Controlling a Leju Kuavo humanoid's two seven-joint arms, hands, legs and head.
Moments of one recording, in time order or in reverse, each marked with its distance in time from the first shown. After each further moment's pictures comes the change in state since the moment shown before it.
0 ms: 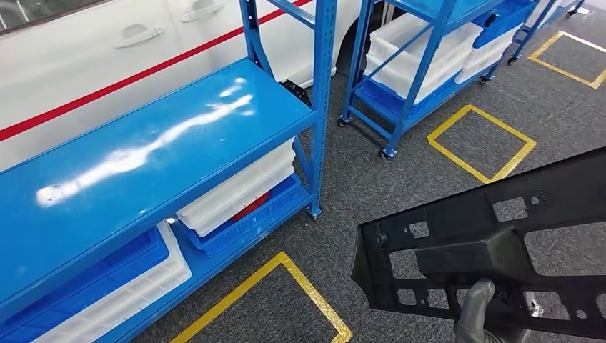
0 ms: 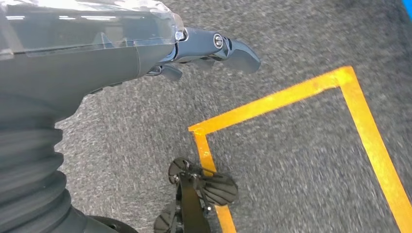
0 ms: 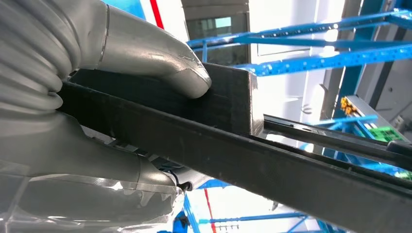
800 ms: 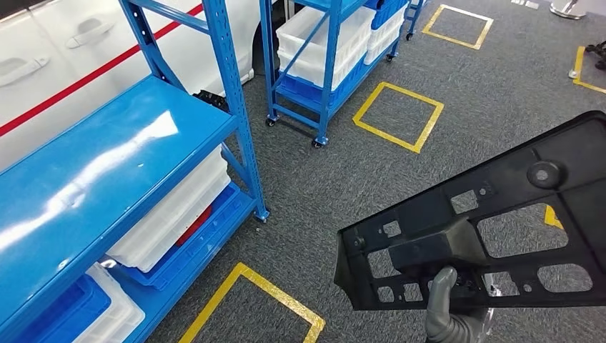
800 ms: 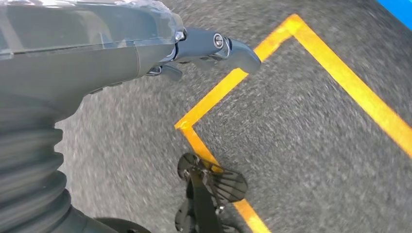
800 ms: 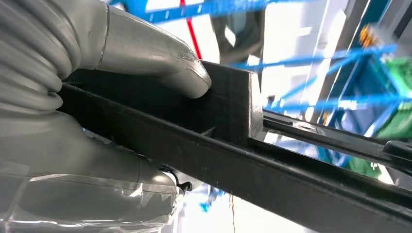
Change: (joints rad) left arm 0.014 0.002 -0.027 0.004 -0.030 -0.036 0.018; right arm -0.061 -0.031 0.070 0.122 0.044 -0.112 0.000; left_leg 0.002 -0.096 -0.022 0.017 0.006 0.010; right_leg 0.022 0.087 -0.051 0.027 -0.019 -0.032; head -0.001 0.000
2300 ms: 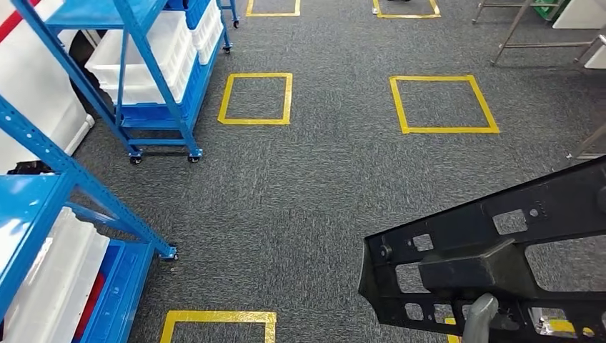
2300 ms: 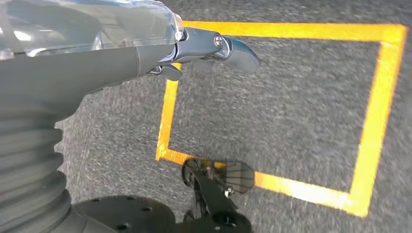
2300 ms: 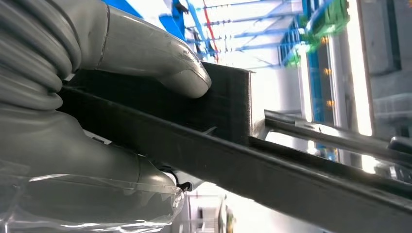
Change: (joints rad) left arm -0.021 -0.050 -0.126 0.009 -0.022 0.071 -0.010; right arm 0.165 0.019 -0.049 -0.190 0.015 0.078 -0.004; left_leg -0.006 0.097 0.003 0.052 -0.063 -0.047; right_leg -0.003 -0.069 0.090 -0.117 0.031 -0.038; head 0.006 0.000
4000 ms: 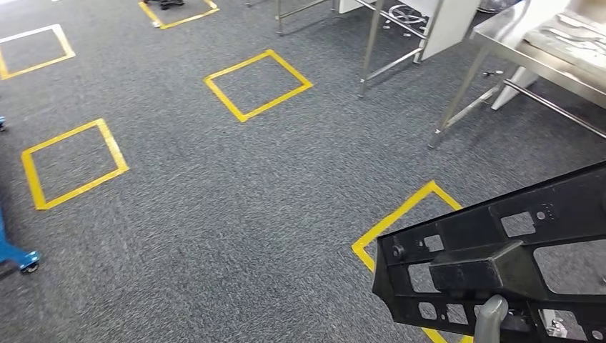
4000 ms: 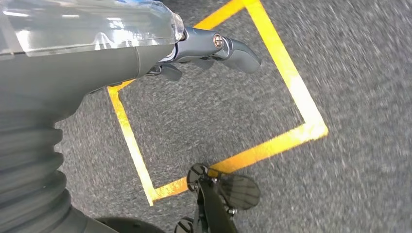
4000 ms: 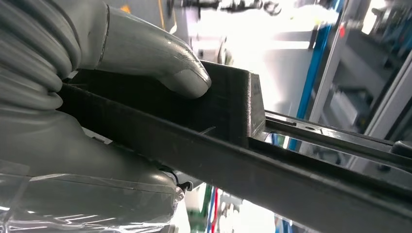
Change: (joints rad) left arm -0.002 0.017 -0.031 0.001 0.091 -0.006 0.014; right arm -0.024 0.031 -0.134 0.007 0.021 0.096 0.001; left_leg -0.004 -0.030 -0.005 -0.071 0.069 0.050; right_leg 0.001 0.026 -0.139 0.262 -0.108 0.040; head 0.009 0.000
